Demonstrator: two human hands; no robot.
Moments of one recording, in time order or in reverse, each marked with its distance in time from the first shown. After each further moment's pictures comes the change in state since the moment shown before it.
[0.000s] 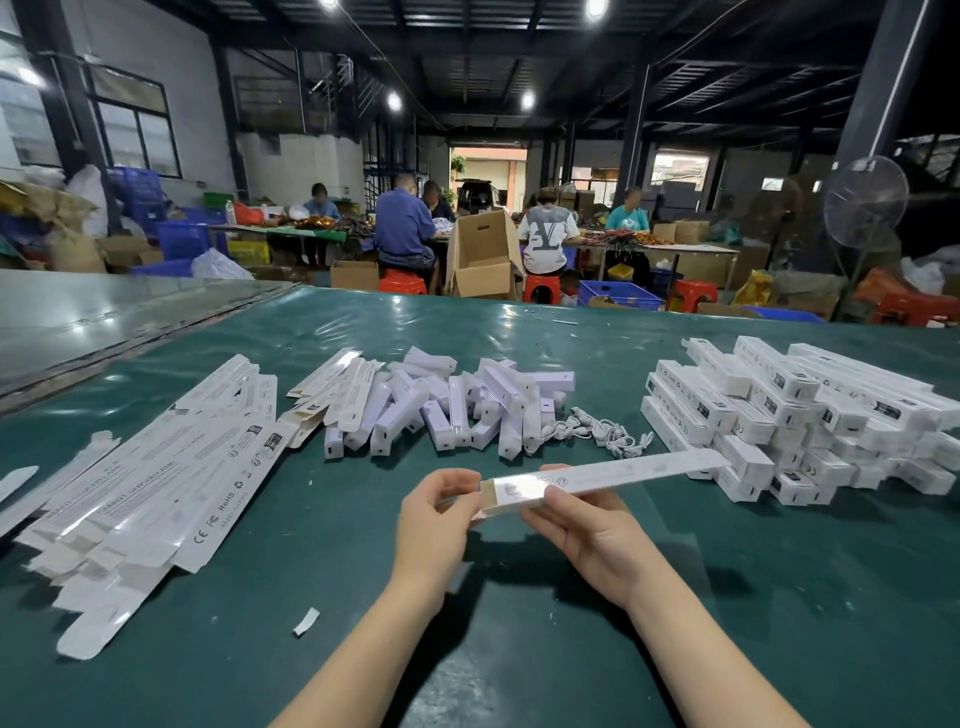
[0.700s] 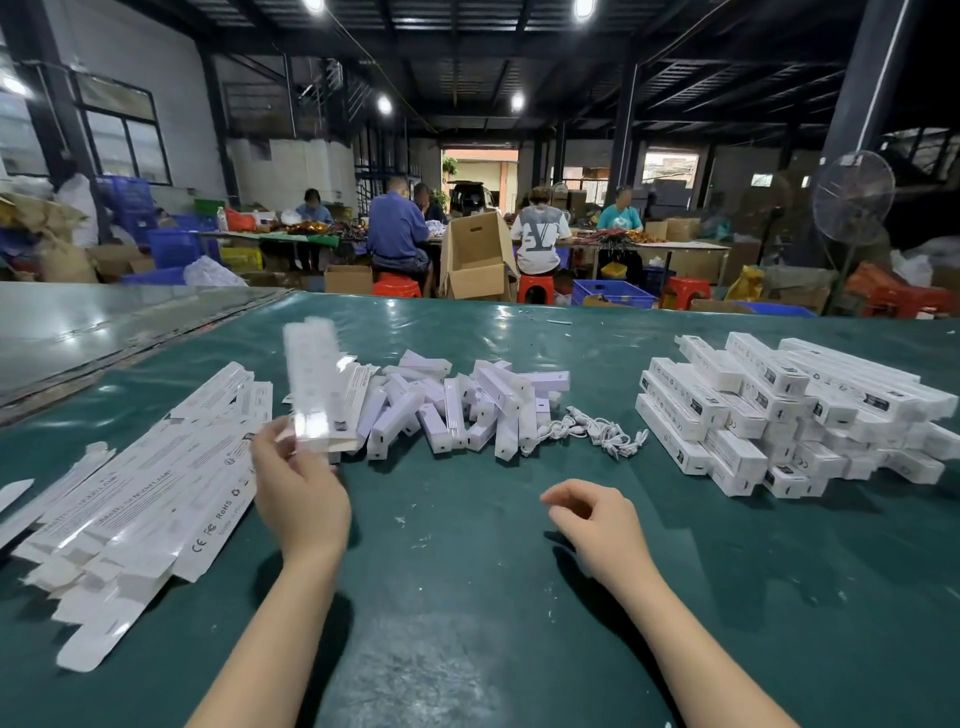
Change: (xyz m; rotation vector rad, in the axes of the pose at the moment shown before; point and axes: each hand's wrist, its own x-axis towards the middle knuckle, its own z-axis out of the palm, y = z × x) left_hand 0.032 0.024 -0.066 0.162 0.651 0.236; right_hand -0.005 -0.003 -0.004 -1.111 0.259 -0.232
